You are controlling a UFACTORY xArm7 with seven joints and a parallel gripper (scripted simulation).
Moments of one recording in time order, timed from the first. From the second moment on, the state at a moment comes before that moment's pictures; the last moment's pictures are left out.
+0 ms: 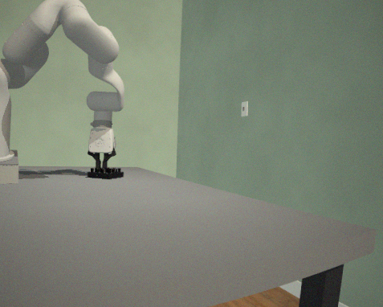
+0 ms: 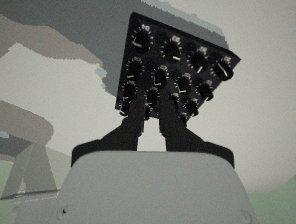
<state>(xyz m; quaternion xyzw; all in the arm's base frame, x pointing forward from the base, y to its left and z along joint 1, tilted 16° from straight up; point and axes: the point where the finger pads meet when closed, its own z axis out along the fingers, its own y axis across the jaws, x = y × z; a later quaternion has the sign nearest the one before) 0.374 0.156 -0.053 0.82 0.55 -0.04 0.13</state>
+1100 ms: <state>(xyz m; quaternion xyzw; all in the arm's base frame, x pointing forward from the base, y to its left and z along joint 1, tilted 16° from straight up) 0.374 0.159 -0.041 0.82 0.55 -0.04 0.13</state>
